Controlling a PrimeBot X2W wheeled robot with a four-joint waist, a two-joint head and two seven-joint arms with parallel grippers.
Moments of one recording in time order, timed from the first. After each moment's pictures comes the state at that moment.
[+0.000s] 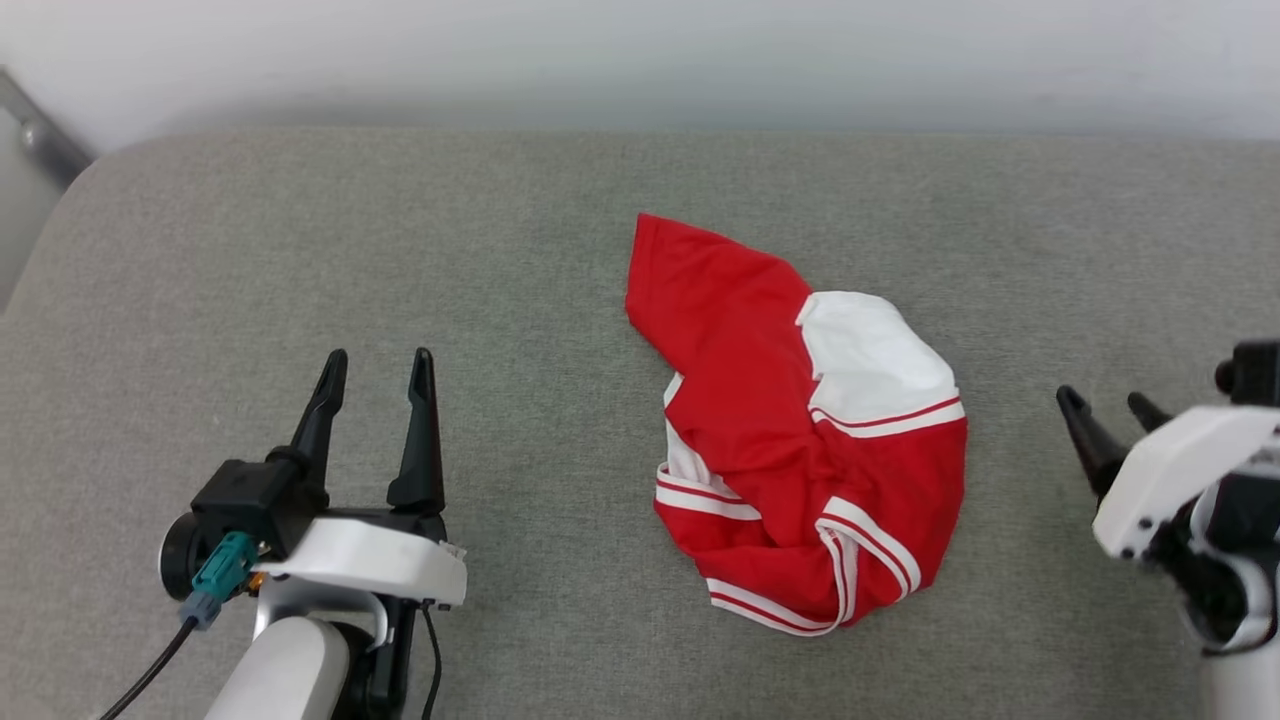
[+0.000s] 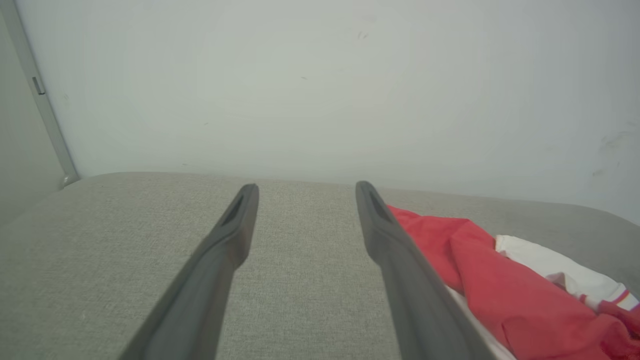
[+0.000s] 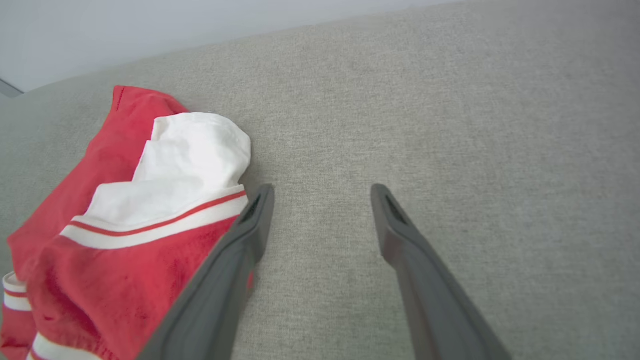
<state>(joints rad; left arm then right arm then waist) -0.19 0.31 -0.31 0.02 -0.49 0.19 -0.24 -0.25 -0.10 -0.19 0.10 0.27 0.13 0.51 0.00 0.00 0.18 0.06</state>
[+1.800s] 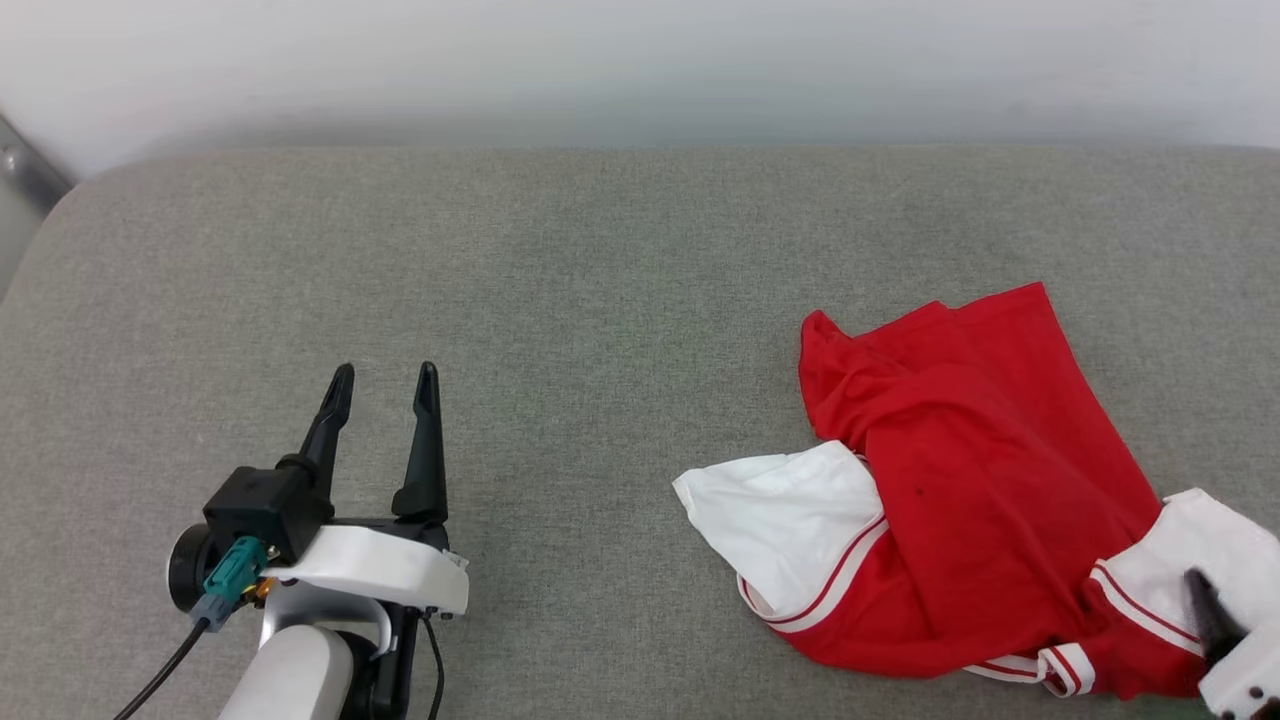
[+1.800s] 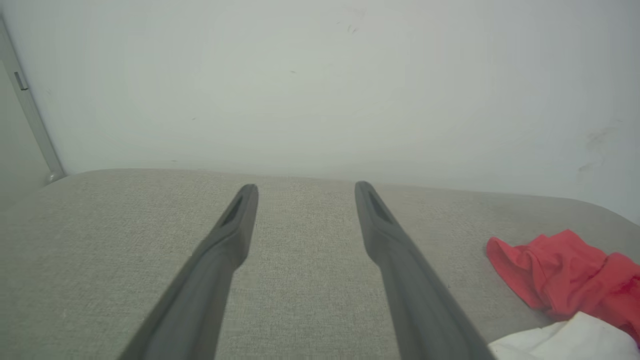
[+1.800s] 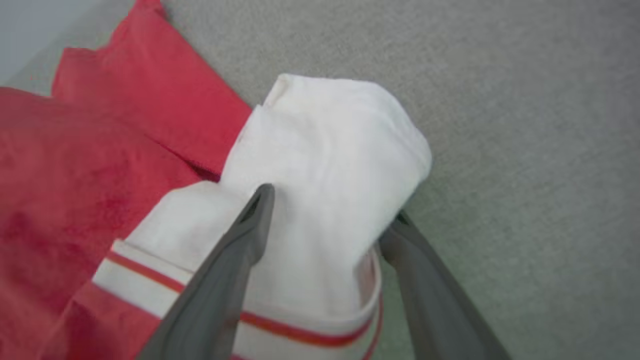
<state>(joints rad) -0.19 0.26 -0.28 0.07 -0.45 0.14 -0.23 -0.06 -0.05 -0.50 0.21 0.33 0.13 0.50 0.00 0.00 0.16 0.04</state>
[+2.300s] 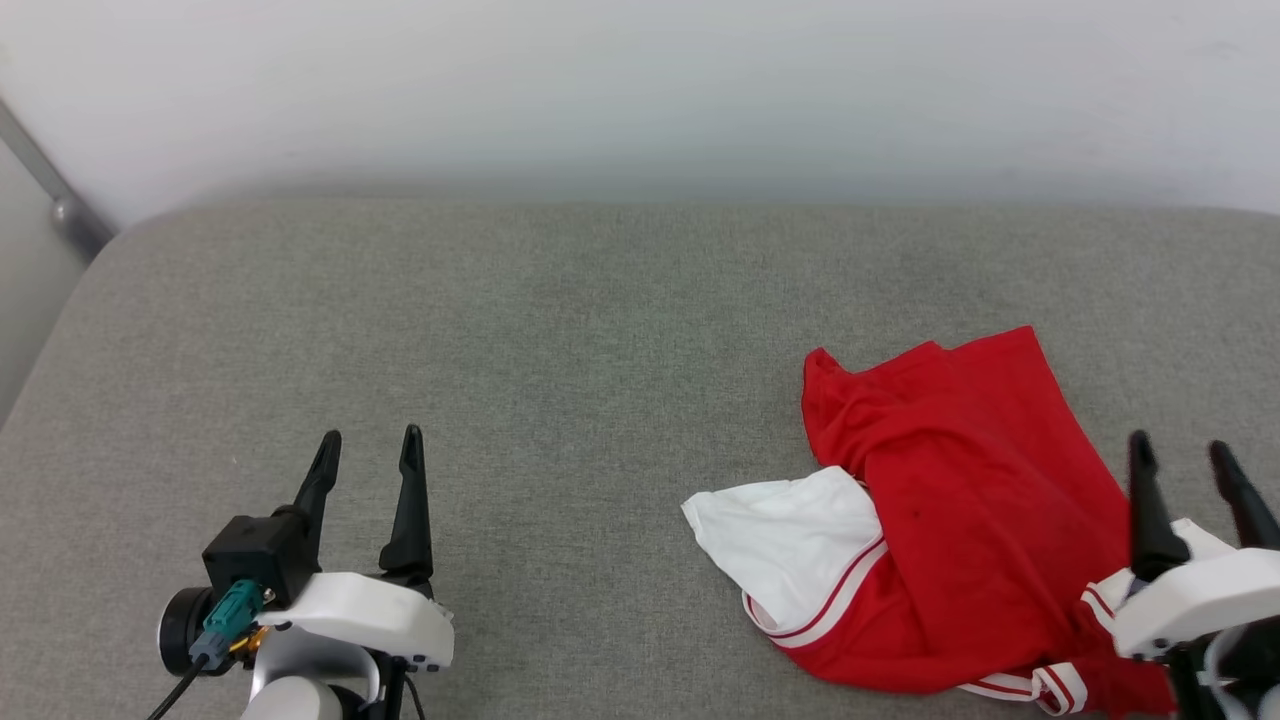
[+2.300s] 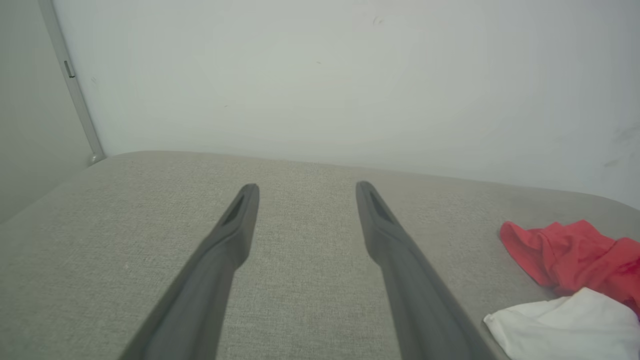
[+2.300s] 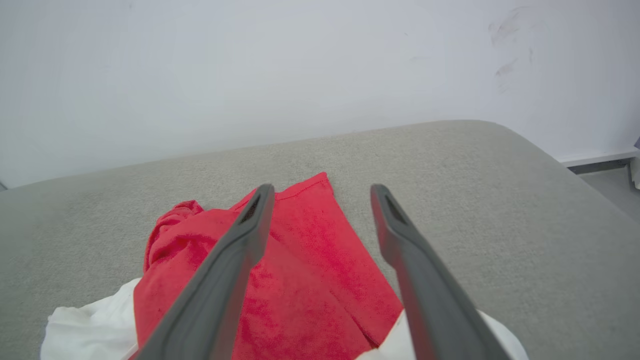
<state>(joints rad) -0.11 0.28 -0.27 0.08 -0.46 0.18 -0.21 -0.07 -0.05 -0.28 0.06 0.18 0.13 0.07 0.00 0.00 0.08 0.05</state>
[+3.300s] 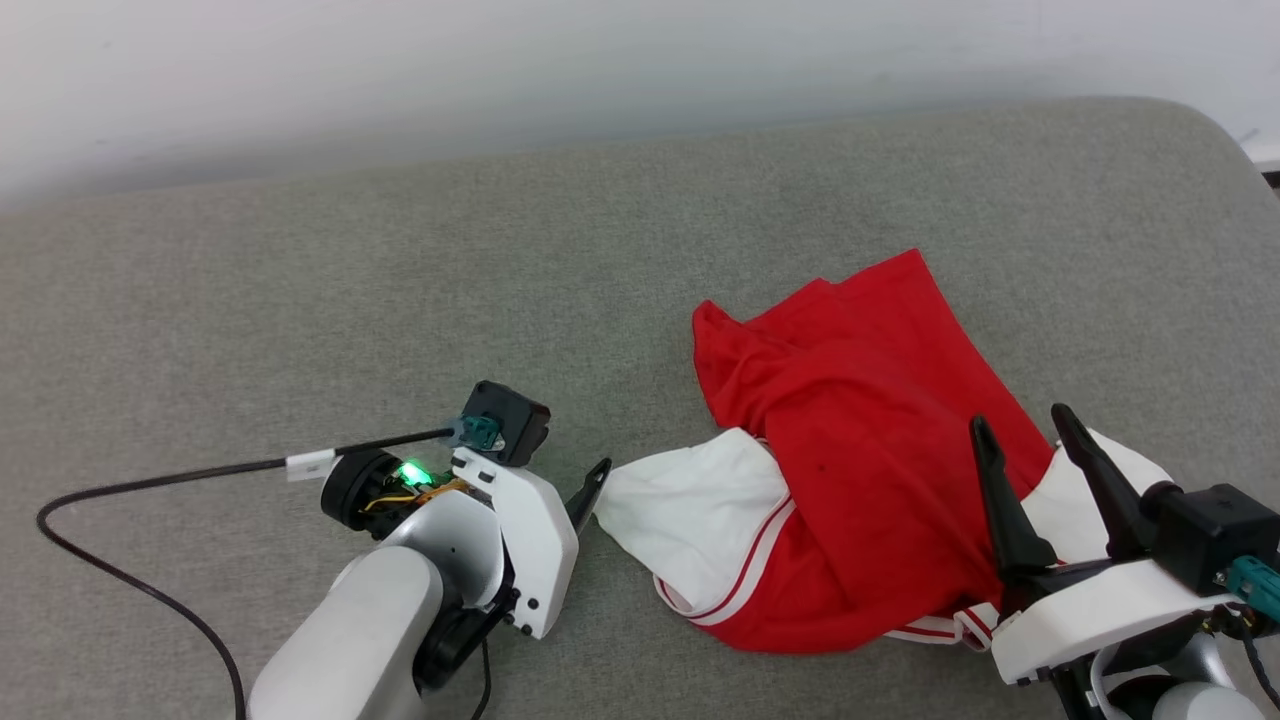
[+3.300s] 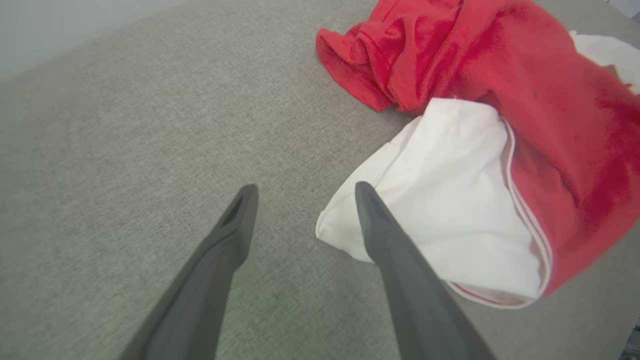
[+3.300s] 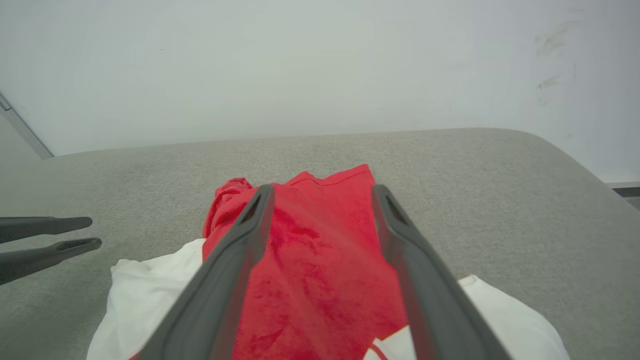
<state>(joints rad) -0.42 0.31 -0.56 0.24 -0.45 -0.06 0.31 0.00 -0.05 0.02 -0.15 0.16 0.13 0.06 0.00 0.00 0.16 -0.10</state>
